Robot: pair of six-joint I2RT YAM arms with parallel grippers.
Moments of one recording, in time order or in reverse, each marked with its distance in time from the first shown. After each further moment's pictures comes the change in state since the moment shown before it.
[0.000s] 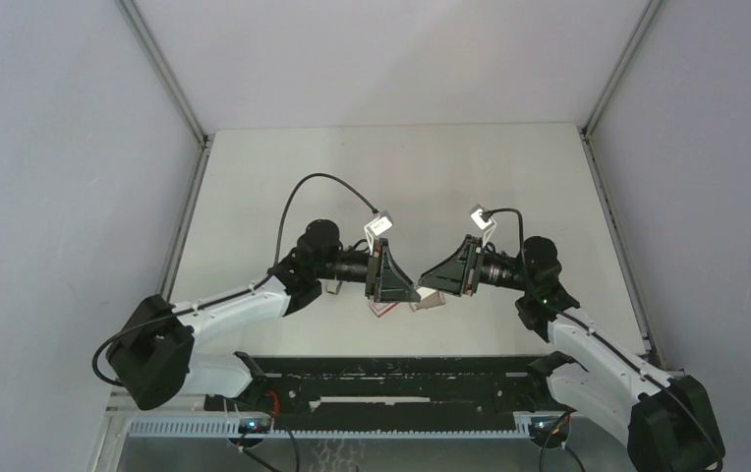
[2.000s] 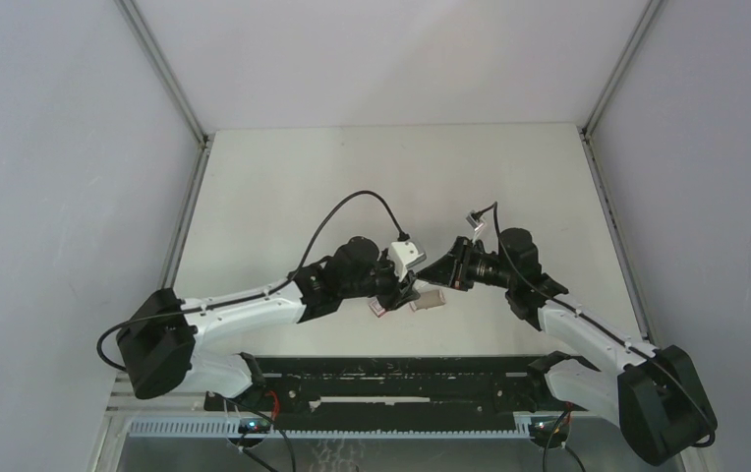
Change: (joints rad) left arm -0.208 0.042 0.102 -0.404 -0.649 0.622; right arm 0.020 0.141 0.039 -0.264 0.220 0.052
